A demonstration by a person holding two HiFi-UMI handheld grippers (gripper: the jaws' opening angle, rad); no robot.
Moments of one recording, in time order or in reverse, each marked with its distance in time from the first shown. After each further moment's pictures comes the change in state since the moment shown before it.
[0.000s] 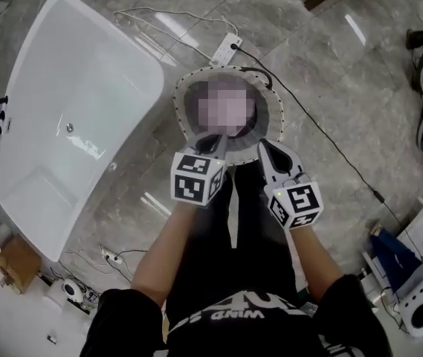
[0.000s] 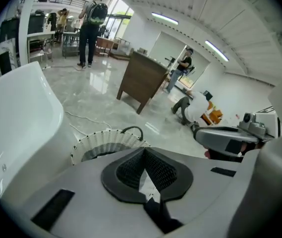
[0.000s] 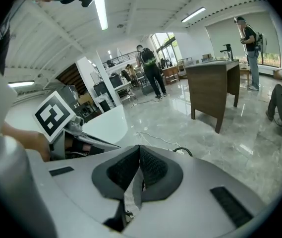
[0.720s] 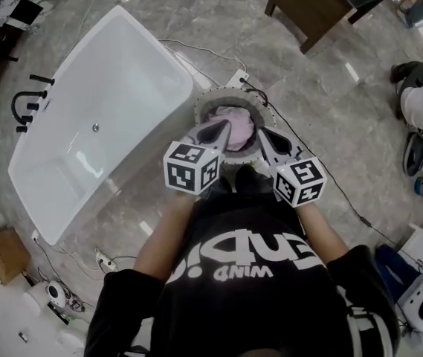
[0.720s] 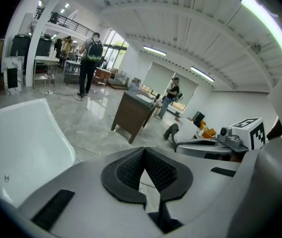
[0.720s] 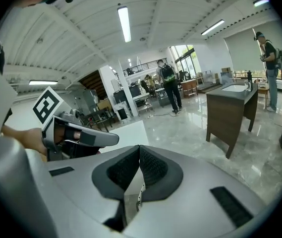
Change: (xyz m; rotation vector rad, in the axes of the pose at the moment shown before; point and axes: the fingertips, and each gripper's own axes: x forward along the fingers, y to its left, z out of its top) left arm -0.211 -0.108 0.090 0.048 -0.312 -0.023; right arm -0.132 0.101 0.127 -0.146 -0.101 0.153
